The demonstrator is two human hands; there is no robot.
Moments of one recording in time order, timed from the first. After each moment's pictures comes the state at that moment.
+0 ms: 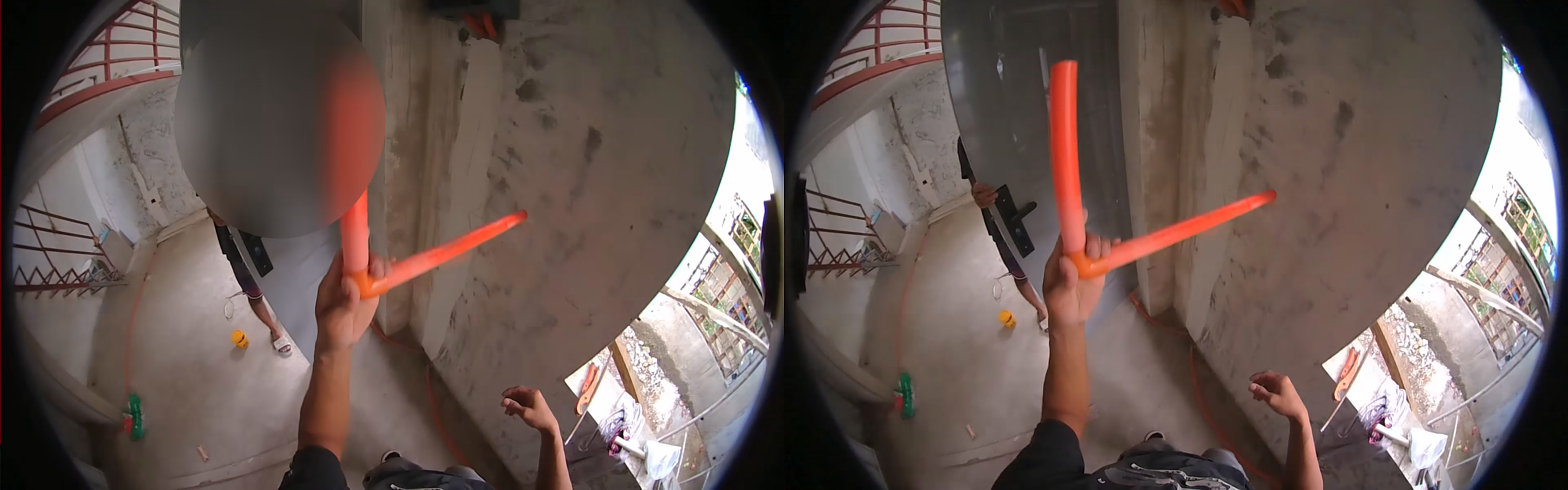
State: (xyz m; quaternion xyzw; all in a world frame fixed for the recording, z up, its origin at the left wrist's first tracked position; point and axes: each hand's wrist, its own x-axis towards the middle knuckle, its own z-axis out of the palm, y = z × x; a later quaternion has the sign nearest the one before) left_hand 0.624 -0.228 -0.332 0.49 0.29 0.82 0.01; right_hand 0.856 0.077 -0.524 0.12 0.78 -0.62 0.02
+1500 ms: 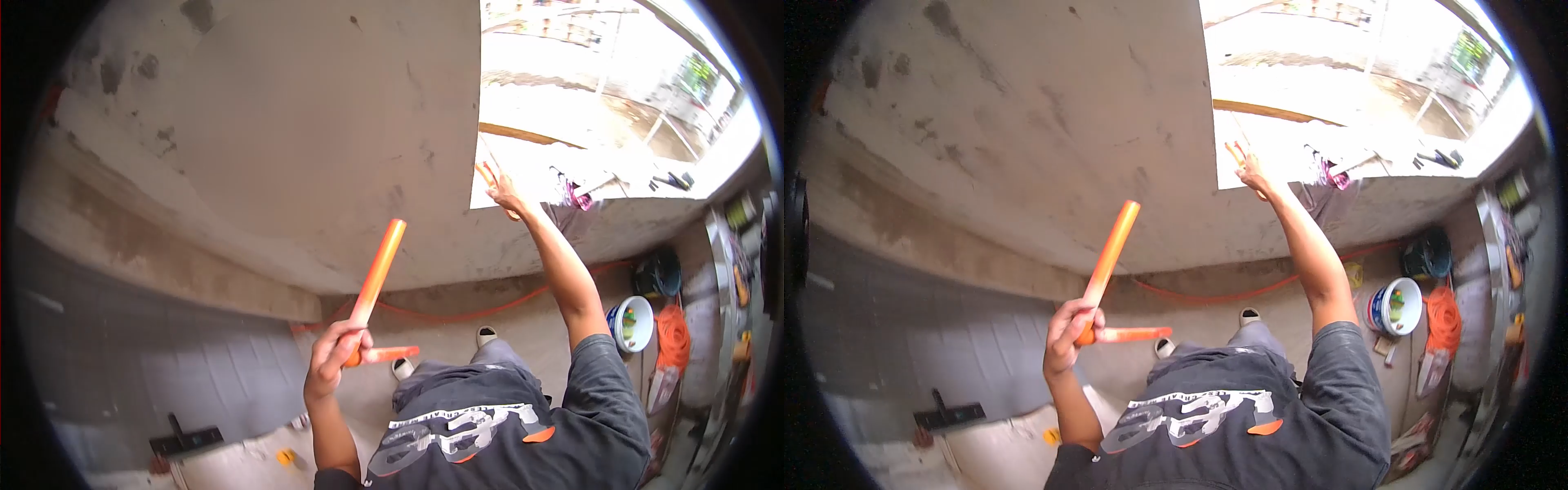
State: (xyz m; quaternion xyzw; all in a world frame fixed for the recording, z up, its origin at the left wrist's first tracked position) left_hand 0.578 -0.120 -0.475 0.46 0.45 0.53 0.55; right_hand 0.904 0.265 -0.651 0.57 0.75 -0.20 -0.25
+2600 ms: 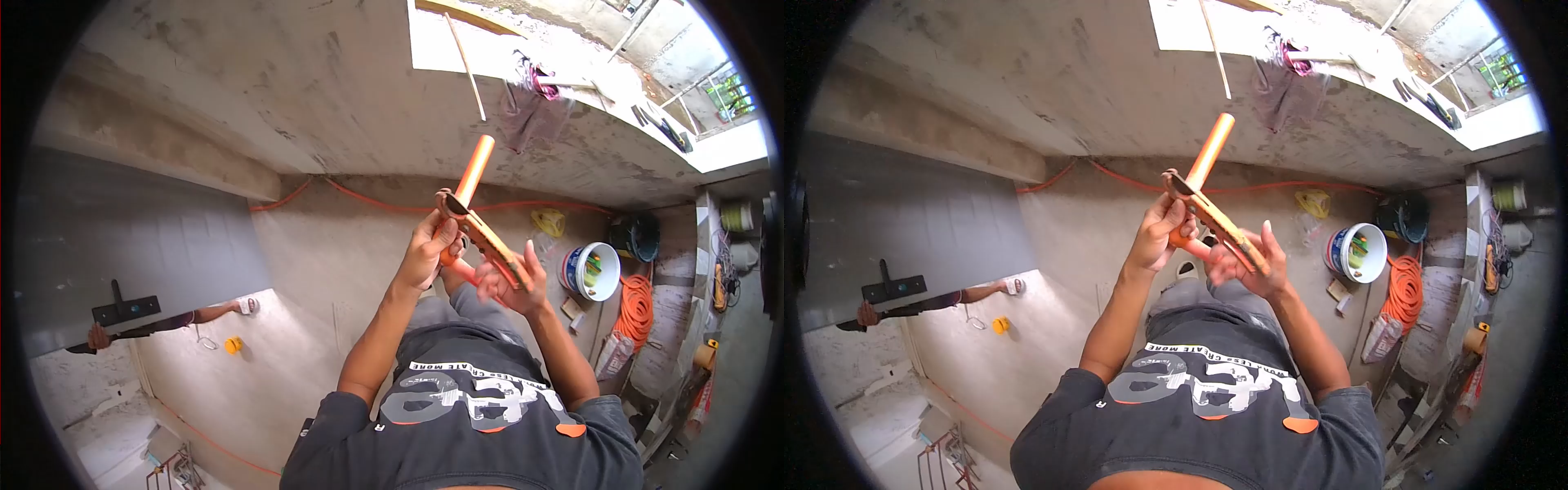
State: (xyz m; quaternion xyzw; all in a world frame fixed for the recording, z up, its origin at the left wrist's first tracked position) left_hand 0.884 -0.155 -0.567 0.19 0.31 0.60 0.71; right_hand 1.086 -0.141 -0.567 0.19 0.17 -0.93 -0.28
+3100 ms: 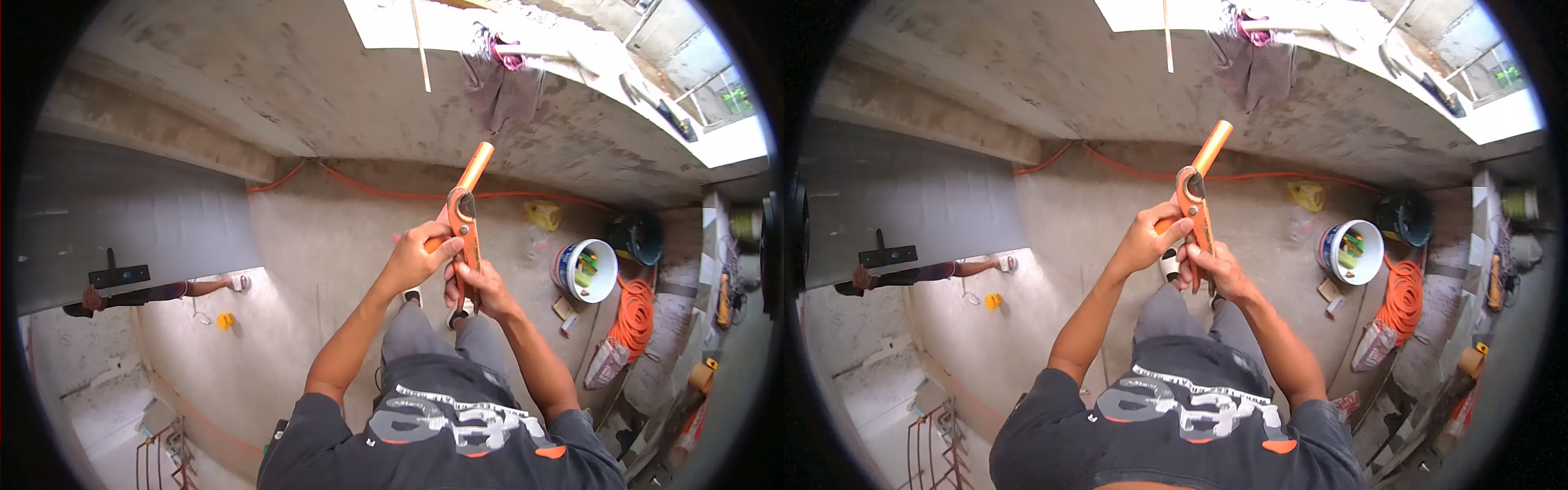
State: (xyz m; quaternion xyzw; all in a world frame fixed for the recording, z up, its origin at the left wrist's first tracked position) left_hand 0.987 -0.162 -0.581 0.46 0.56 0.44 0.52; right_hand 1.160 -0.158 -0.594 0.26 0.31 -0.88 -0.23
